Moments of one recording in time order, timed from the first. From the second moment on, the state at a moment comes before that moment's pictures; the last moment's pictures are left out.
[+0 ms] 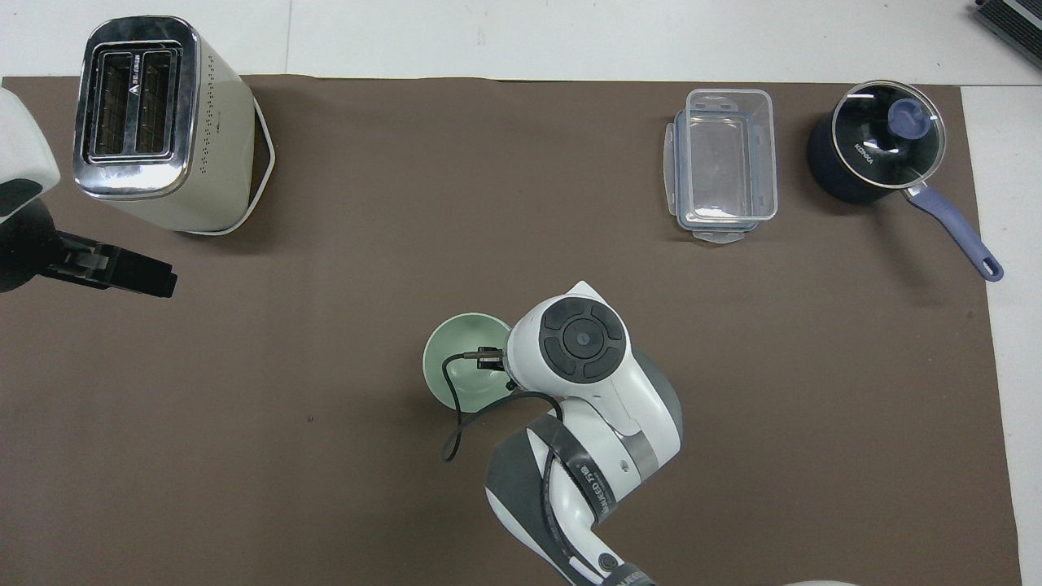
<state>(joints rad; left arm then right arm) -0.16 0.00 0.01 -1.48 -0.04 1.47 0.11 0.50 0.24 0.15 -1.95 0.10 2.25 0.64</state>
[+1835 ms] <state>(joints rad) -0.16 0.00 0.01 -1.48 -0.04 1.47 0.11 0.50 0.25 0.14 -1.97 0.10 2.28 0.64</state>
